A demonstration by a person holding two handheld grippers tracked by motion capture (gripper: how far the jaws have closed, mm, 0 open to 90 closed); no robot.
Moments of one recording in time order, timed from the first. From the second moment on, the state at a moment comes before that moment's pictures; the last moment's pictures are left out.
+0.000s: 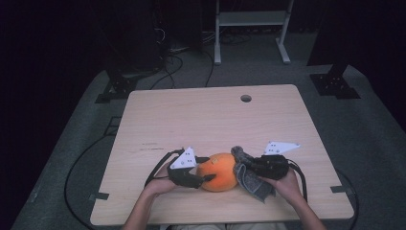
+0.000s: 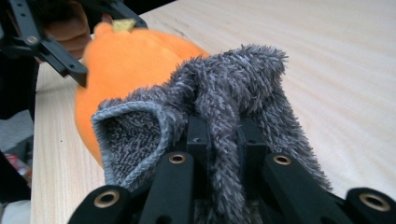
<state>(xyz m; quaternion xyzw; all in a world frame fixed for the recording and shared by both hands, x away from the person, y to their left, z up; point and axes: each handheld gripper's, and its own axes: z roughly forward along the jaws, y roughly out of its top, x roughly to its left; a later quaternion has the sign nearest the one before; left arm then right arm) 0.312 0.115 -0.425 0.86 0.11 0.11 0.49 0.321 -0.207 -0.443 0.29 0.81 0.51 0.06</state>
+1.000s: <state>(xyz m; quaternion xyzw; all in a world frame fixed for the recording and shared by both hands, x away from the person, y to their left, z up) 0.309 0.112 -0.430 0.86 0.08 0.09 0.49 0.312 -0.203 -0.428 0.26 0.80 0.54 0.05</state>
